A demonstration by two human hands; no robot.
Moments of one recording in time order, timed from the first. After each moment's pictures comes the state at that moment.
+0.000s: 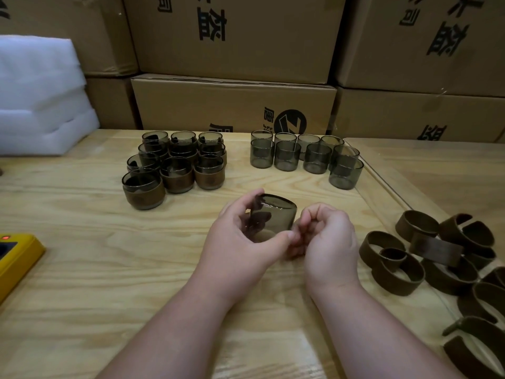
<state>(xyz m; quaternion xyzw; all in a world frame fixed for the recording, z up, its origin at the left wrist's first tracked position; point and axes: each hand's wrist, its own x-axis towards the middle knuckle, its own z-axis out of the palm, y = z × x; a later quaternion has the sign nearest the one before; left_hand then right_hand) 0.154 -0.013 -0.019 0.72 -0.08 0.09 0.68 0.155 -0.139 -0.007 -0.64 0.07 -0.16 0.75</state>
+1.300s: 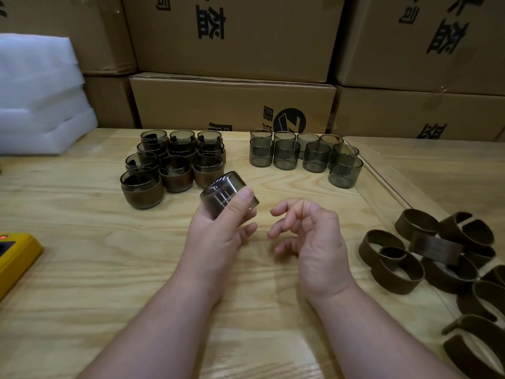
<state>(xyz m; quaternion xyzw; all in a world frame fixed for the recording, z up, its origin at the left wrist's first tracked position) 0.162 0.000 -0.012 0.52 0.03 0.05 0.85 0.152 -0.133 -0.010 -0.63 -0.07 -0.11 0.76</state>
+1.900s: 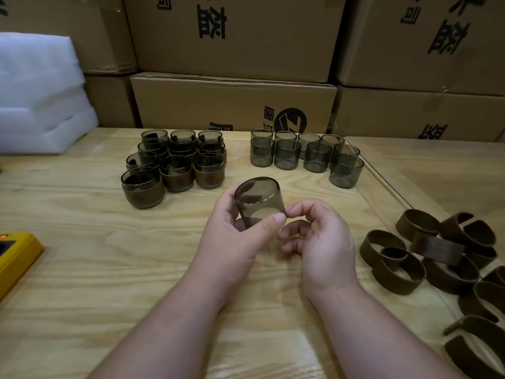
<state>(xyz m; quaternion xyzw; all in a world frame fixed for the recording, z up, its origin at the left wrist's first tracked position) 0.158 -0.009 -0.018 0.61 -0.08 0.06 0.78 0.159 -0.139 -0.014 -0.65 0.02 -0.17 0.74</state>
